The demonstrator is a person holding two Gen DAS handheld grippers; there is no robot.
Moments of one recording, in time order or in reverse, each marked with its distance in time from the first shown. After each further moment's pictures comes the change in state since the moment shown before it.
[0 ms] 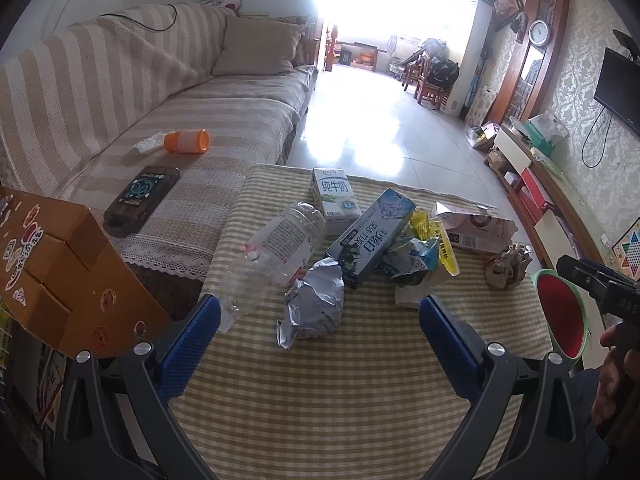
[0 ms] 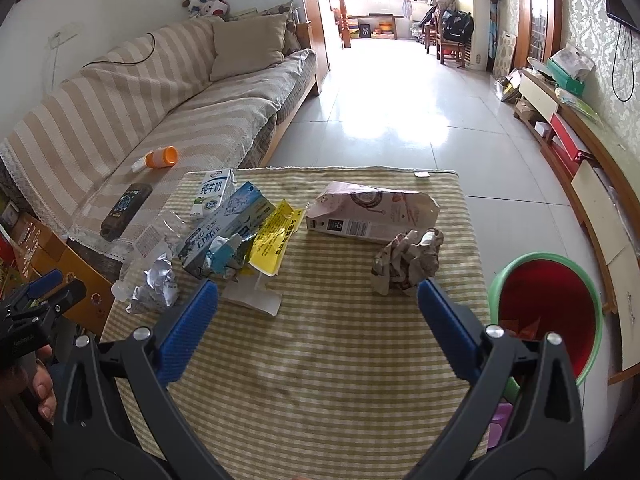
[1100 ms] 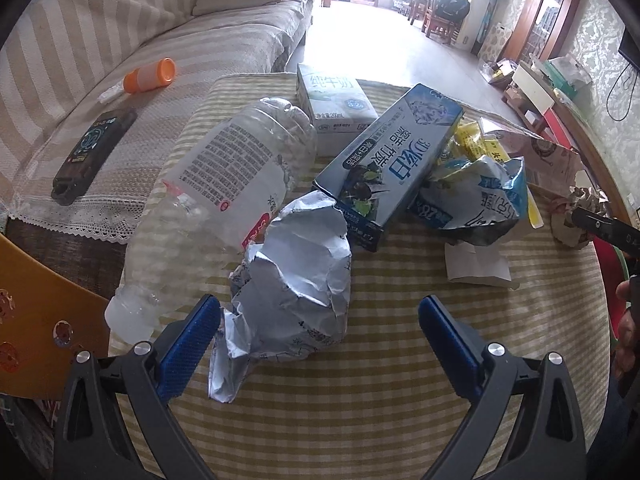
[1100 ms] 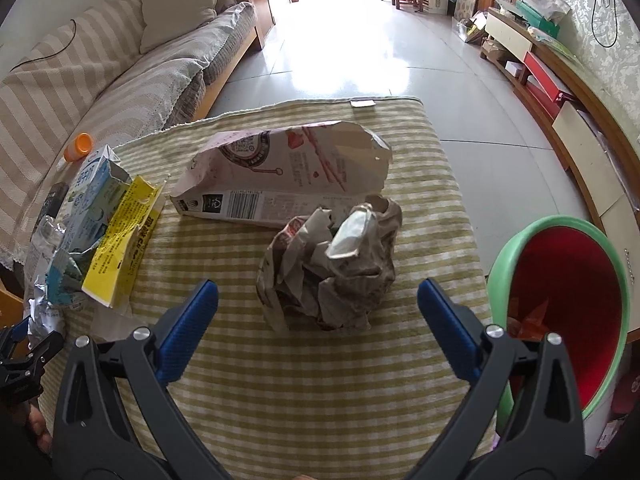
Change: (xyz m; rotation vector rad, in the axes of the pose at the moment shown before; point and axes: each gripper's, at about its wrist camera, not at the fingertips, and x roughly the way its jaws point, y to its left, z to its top) left arm 0.131 -0.016 -0.015 0.049 0.236 0.051; right arm 0.138 -0.083 0.000 0.123 0.168 -0.122
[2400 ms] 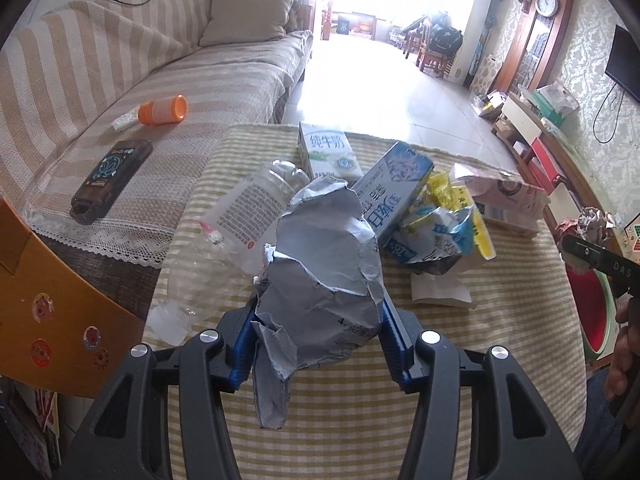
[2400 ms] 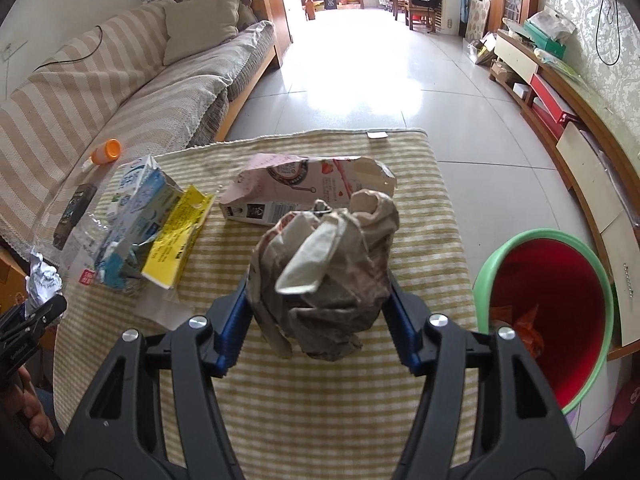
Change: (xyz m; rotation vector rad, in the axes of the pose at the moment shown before) left arm -0.059 0.002 0.000 -0.019 -0.140 -0.027; right arm -0.066 0.012 -0.009 -0.039 -0.076 0.047
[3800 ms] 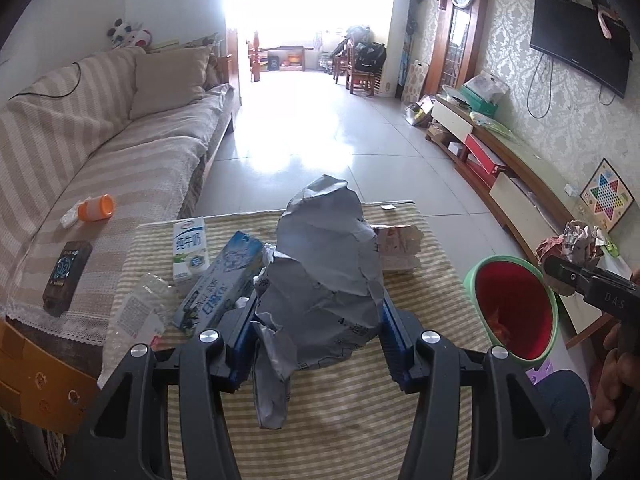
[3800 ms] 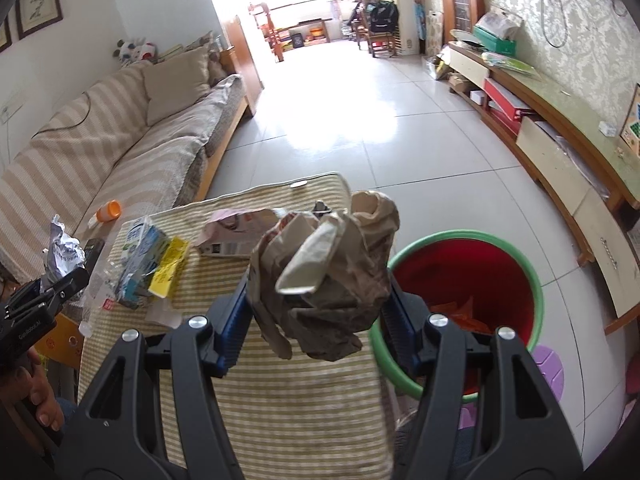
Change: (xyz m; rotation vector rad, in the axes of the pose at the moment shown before) left arm -0.061 -0.154 0.036 0.217 -0.115 -0.132; right arm -0.114 -0.102 -0.015 0.148 -0.141 -0.022
